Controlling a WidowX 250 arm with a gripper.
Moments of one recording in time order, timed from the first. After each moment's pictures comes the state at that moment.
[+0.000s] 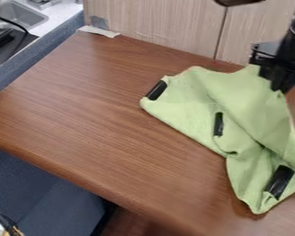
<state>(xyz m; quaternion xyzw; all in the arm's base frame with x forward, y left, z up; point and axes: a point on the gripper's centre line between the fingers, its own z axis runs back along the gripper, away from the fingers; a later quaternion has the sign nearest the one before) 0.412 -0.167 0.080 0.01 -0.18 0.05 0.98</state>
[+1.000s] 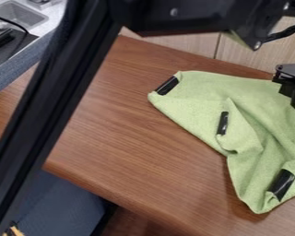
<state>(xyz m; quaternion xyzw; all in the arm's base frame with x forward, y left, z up) 0.445 -0.198 0.035 0.00 -0.16 0.02 0.99</state>
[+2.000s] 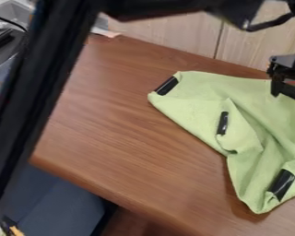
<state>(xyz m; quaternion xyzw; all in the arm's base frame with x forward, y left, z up) 0.438 -0.186 0.058 -0.01 -0.18 0.03 0.98</state>
